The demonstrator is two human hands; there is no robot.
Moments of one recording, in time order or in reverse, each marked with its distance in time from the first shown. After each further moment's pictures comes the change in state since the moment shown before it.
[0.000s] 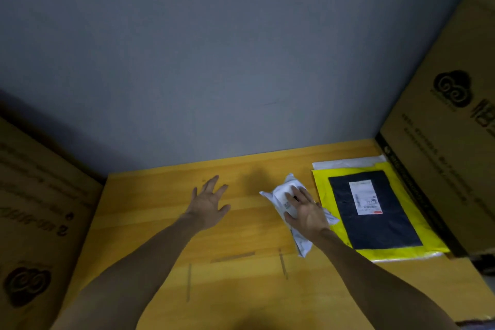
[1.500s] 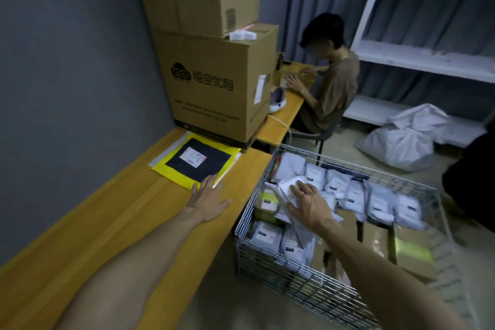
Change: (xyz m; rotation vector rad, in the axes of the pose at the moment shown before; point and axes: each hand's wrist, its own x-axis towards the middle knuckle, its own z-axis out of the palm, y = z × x) left_hand -0.179 0.242 0.039 0.183 0.010 0.939; right_hand -0.472 -0.033 0.040 0.007 0.444 0.974
